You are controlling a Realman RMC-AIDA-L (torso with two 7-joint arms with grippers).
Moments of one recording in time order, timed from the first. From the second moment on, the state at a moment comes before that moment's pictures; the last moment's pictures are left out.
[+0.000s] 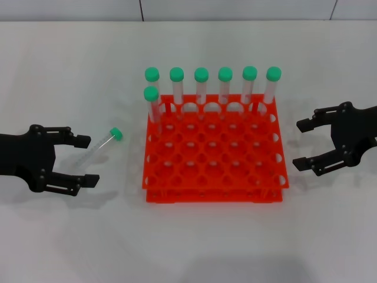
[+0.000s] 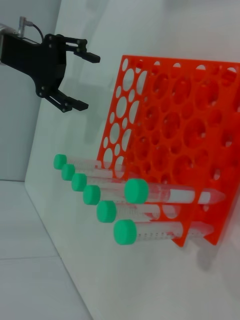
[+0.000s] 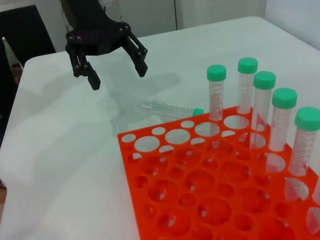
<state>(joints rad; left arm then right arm) -0.48 -1.93 0.70 0.78 2.19 1.77 -1.32 0.56 1.99 -0.98 -0.97 -2.11 -1.62 1.55</state>
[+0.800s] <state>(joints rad) -0.48 -1.94 0.69 0.78 2.19 1.76 -1.32 0.56 2.00 -0.99 -0.97 -2.12 -1.62 1.55</state>
